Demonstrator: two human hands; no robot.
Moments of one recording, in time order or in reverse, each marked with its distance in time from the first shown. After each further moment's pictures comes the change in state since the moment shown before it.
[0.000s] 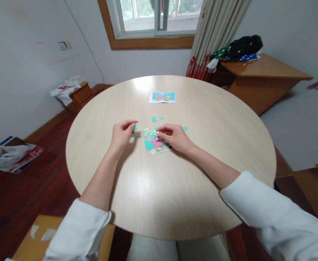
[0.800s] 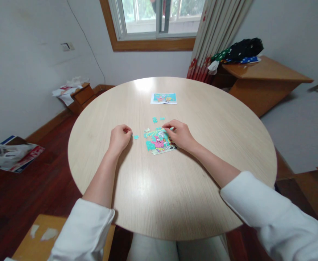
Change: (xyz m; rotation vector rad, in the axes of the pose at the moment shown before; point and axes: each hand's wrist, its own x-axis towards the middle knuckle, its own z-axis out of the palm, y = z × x) left_hand 0.009 -0.020 -0.017 0.506 0.013 -0.003; right_hand 0.011 0.007 -0.020 -0.550 0.133 -0.289
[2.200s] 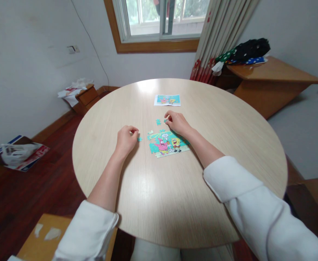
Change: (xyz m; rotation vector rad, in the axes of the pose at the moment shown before) left_hand -0.005 0.010 0.007 0.017 0.072 0.103; right_hand 0.063 0.030 0.014 -0.330 -0.127 0.112
